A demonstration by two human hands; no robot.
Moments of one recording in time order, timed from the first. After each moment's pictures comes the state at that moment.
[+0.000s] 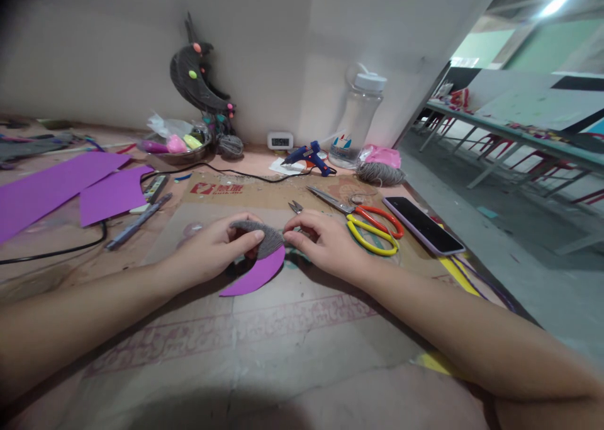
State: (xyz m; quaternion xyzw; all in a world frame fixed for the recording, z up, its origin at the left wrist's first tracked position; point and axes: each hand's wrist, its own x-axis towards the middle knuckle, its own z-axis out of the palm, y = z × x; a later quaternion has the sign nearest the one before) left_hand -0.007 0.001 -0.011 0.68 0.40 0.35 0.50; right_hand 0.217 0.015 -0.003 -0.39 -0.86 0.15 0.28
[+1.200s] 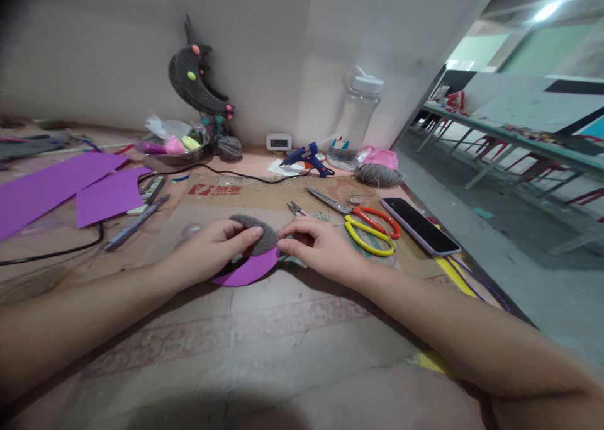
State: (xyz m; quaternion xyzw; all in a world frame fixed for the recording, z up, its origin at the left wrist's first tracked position) left_hand -0.009 0.006 -0.013 0.71 0.47 0.31 0.42; right_hand 0.210 0.007 0.000 -0.42 -0.81 0.29 0.29
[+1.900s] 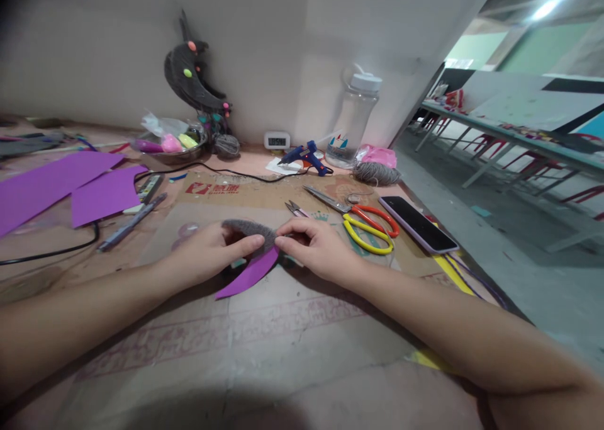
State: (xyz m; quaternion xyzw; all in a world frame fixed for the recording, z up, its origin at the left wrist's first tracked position) left_hand -0.010 0.004 -0.015 0.71 0.42 0.32 0.47; right_hand 0.205 0.004 -0.001 -0.45 -0.77 0.35 0.30
